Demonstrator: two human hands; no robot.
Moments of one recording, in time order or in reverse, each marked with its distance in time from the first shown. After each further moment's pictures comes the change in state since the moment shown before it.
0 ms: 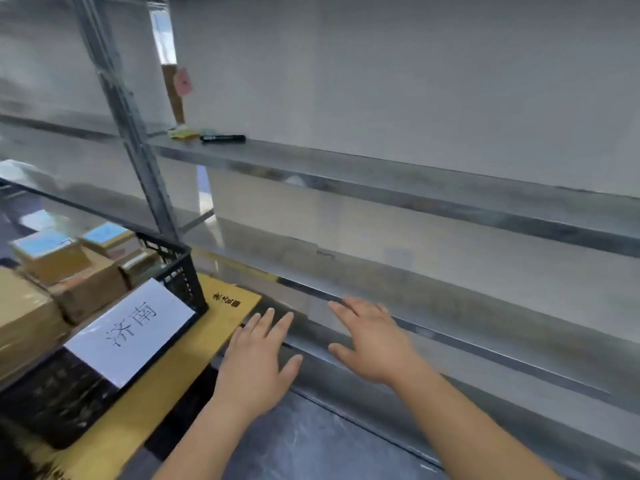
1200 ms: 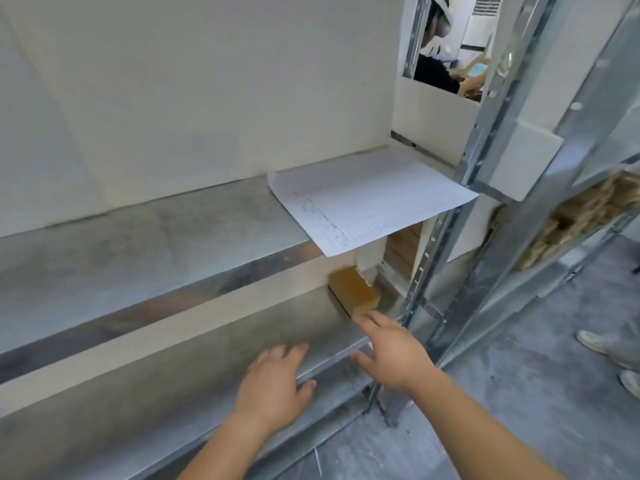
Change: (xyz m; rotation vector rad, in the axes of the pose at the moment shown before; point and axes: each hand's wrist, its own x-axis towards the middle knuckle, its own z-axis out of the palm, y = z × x) left_hand 0.183 0.596 0.279 0.077 -0.532 0.913; right_hand -0.331 0.538 -0.043 0.186 0.120 1.095
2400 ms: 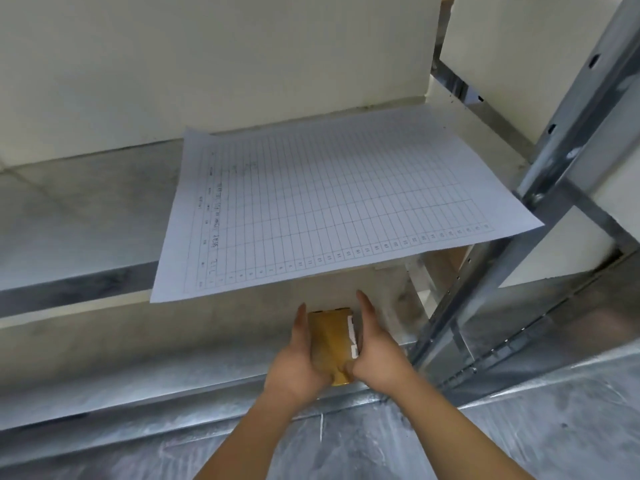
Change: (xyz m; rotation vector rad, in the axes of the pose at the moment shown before) left_hand 0.139 0.107 0.086 -0.571 0.112 -0.519; right_hand 0.135 0.119 0.044 0.561 -0.257 -0.099
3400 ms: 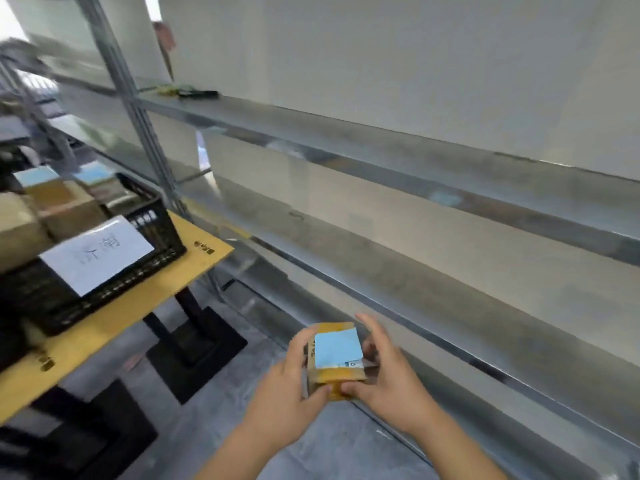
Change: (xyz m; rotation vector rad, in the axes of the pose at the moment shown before) left_hand -0.427 -0.276 -0.186 -0.224 0.698 -0.170; right_hand -0.235 -0.266 0.325 0.038 -0.593 -0.729
